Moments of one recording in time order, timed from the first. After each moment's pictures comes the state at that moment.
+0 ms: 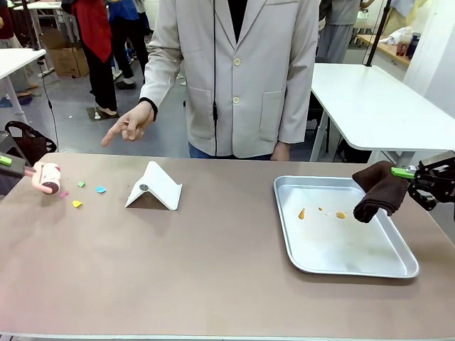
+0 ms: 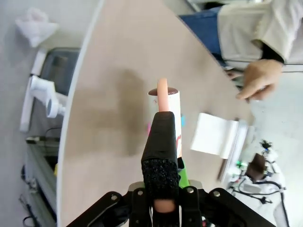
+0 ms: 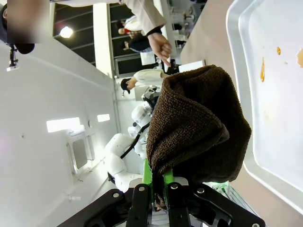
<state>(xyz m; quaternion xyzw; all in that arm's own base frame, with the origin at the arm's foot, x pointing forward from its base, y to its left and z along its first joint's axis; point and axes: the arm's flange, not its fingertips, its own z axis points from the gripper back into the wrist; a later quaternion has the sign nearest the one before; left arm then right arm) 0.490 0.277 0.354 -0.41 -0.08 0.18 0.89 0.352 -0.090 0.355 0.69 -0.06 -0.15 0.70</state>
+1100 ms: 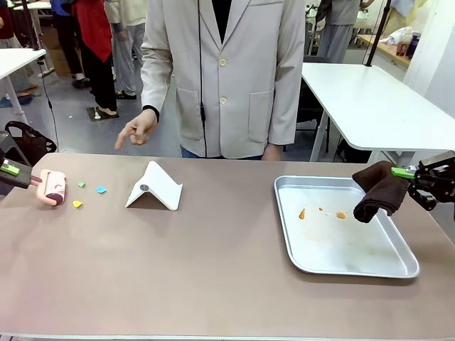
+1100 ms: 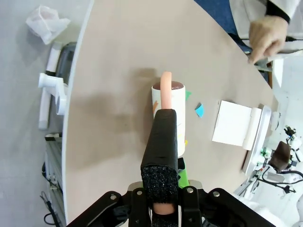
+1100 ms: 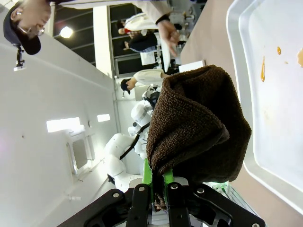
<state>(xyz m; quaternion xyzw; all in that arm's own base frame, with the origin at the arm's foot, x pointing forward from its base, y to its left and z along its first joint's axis) 0.495 0.251 0.349 -0.37 -0.06 0.13 0.92 0.352 -0.091 0.355 0.69 -0.06 -0.15 0.70</state>
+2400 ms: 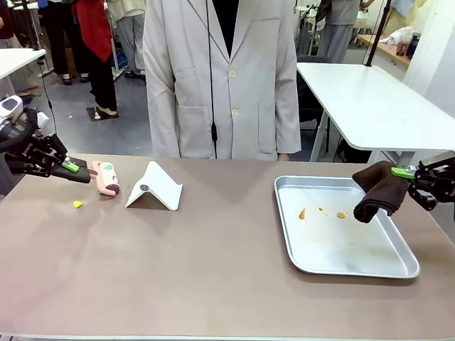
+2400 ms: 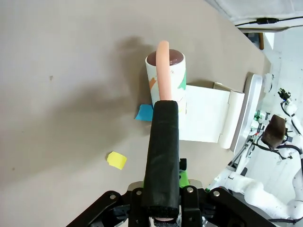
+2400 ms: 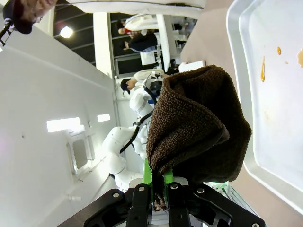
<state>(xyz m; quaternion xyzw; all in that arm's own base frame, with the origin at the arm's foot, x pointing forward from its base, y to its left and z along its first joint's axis) 0.554 0.131 0.337 -0.41 0.02 0.05 0.91 0.352 -0.091 0.355 0.69 -0.06 -0.15 0.70</state>
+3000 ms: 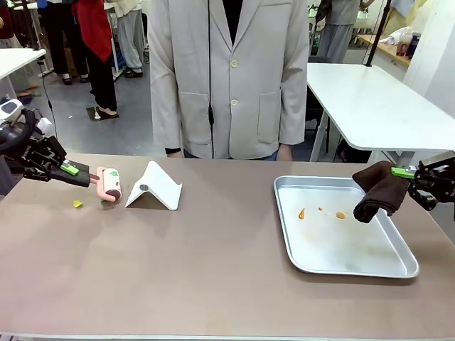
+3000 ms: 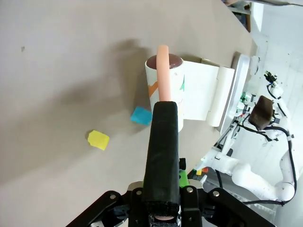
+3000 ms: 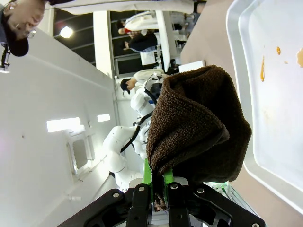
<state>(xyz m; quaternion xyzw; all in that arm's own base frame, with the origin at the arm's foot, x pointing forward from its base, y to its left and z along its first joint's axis) 0.543 0.132 0.335 -0.45 0.07 0.04 0.89 0.352 -0.091 0.355 0.69 -0.06 -0.15 0.70</state>
